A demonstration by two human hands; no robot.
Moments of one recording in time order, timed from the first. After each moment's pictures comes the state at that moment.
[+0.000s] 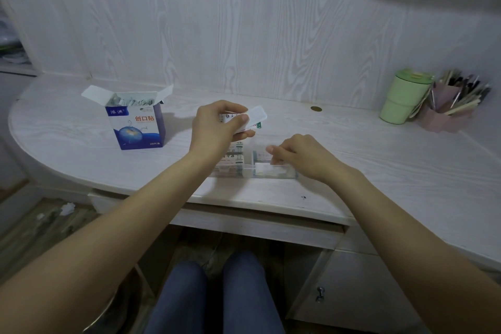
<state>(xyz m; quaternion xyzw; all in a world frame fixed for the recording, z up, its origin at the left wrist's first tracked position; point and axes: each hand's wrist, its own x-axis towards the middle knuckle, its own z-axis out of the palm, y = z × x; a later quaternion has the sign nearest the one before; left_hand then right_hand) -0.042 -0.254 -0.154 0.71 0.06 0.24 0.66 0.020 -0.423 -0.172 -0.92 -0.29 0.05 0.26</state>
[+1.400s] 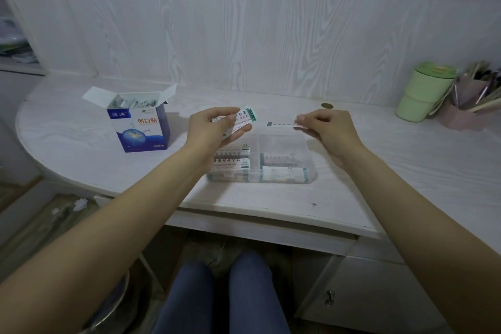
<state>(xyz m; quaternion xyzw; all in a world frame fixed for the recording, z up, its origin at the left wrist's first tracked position) -0.021 -0.232 -0.159 0.59 0.16 0.15 0.78 0.063 -0.430 -0.161 -0.70 -0.12 0.03 0.70</state>
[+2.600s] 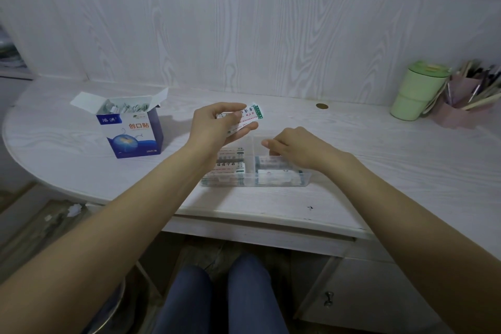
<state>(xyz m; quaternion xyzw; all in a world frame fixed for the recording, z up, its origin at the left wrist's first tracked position) -0.014 -0.243 -0.149 0.62 0.11 0.15 0.76 0.056 -0.400 -0.163 -0.94 -0.29 0.08 0.16</state>
